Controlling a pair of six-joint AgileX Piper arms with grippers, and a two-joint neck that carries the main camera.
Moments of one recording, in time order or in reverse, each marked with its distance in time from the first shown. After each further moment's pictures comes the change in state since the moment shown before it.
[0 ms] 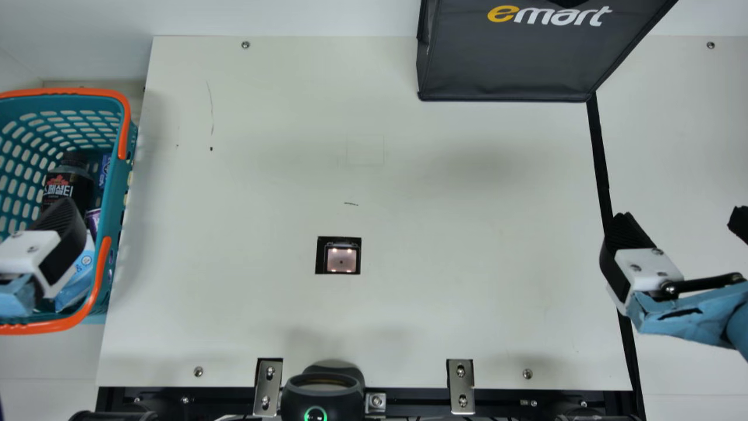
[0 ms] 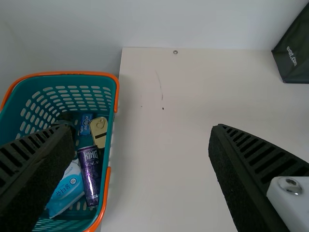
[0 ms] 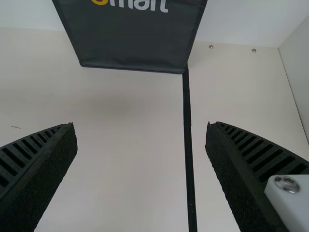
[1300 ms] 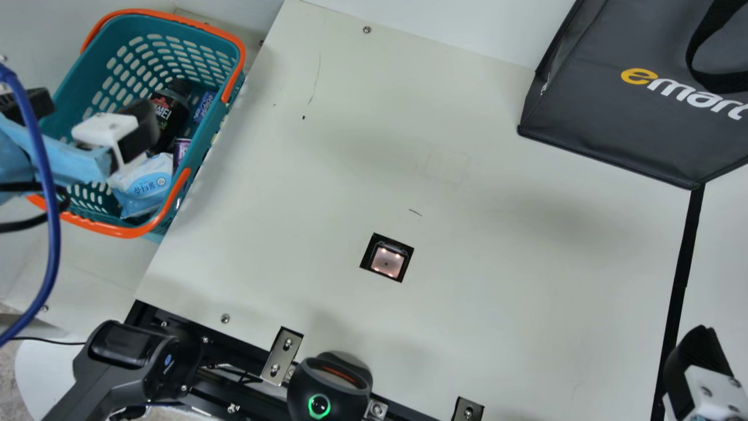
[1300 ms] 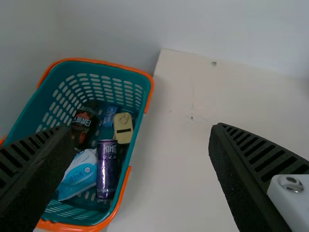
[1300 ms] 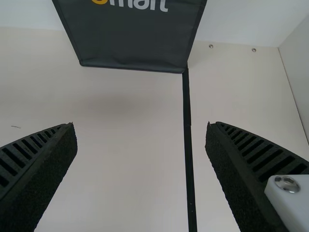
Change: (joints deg) left arm 9.0 2.2 1.0 3.5 -2.9 -7.4; right arm 0.0 0.0 0.0 -0.1 0.1 0.0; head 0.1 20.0
